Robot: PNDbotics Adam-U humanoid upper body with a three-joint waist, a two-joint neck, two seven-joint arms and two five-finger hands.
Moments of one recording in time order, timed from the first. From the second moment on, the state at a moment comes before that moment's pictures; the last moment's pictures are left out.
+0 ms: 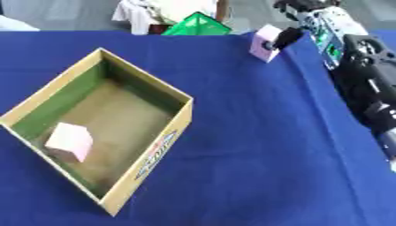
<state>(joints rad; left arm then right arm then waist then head) -0.91 0.76 0.15 -1.85 0.42 -0.27 0.80 -0.72 -1.02 -0.03 -1.02 0.79 0.09 0.38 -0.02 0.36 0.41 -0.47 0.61</state>
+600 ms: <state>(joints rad) -0.91 0.76 0.15 -1.84 0.41 -0.27 0.80 -0.72 -1.00 -0.04 -0.96 0.75 0.13 0.39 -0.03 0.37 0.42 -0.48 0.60</state>
